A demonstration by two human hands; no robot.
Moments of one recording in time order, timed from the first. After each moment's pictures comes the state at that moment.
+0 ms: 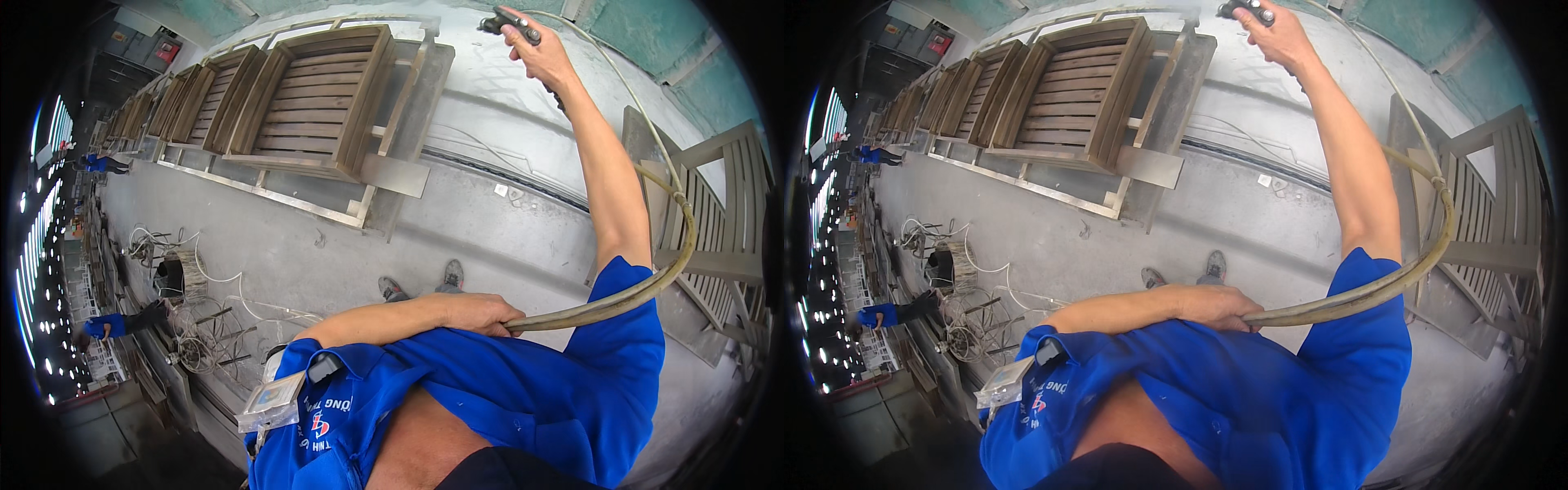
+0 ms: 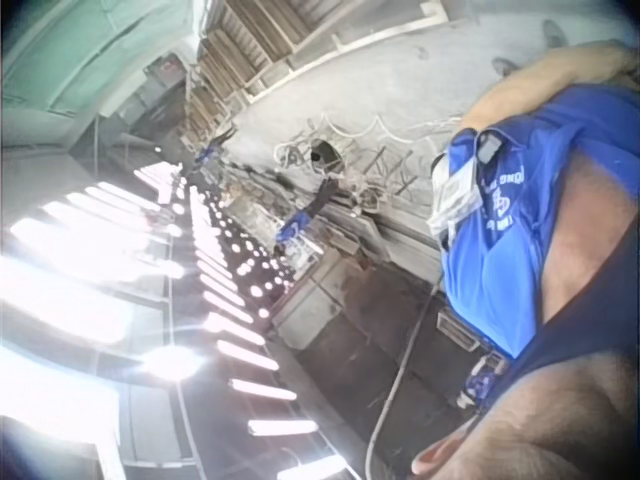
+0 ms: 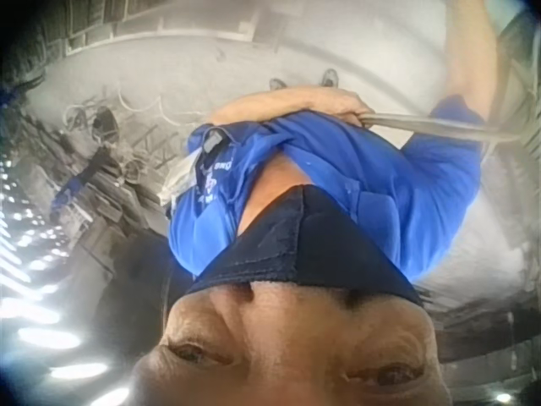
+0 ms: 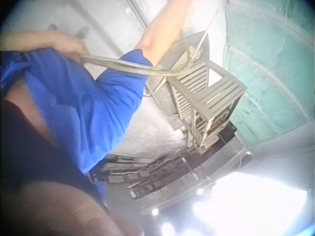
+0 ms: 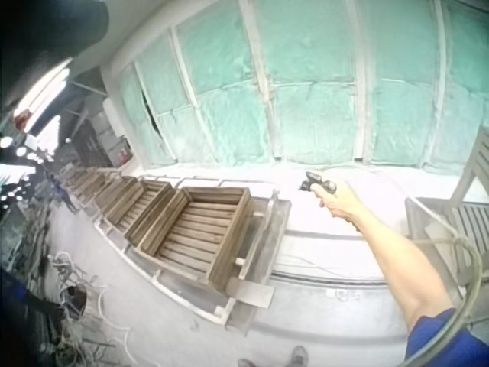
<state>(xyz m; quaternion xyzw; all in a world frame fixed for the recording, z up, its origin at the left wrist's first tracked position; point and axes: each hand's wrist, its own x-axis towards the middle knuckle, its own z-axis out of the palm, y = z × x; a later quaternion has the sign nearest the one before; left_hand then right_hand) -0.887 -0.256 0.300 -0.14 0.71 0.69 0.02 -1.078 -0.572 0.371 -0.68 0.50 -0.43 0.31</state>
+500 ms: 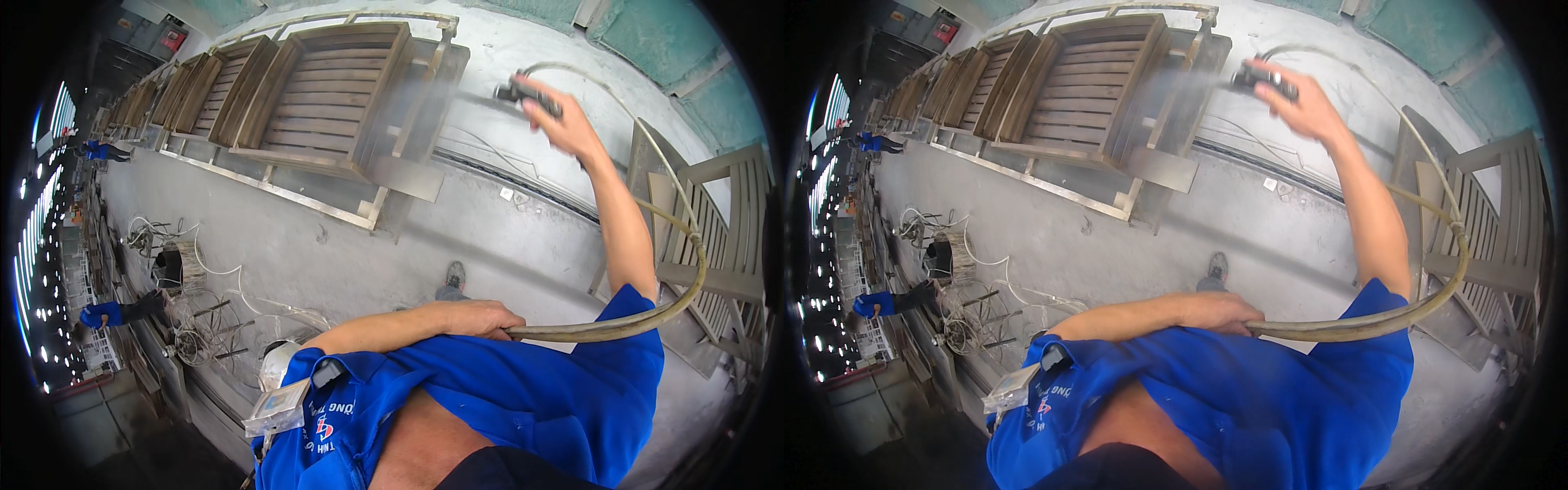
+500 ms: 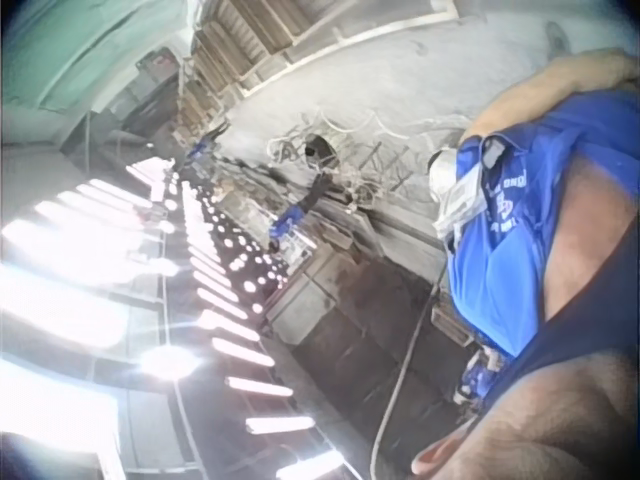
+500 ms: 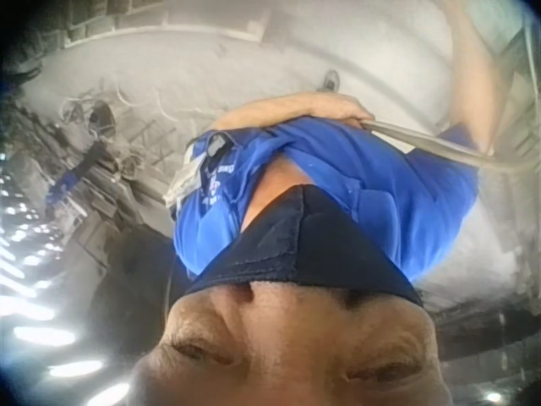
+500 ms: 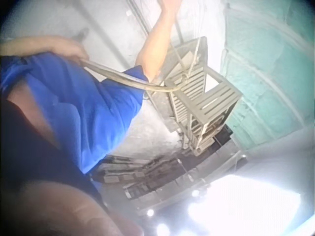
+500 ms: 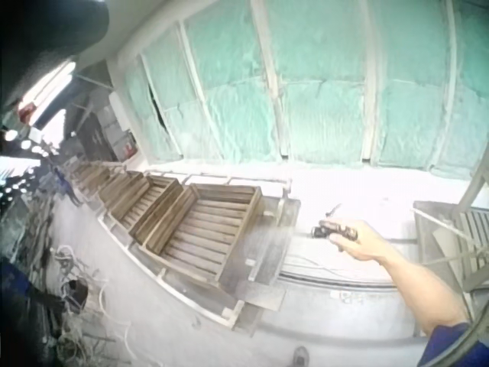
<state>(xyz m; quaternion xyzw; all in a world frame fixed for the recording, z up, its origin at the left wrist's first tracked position) -0.855 -0.263 0.293 -0.15 0.73 0.66 0.01 -1.070 -0.504 0.348 -0.74 0.47 -0.30 0.37</state>
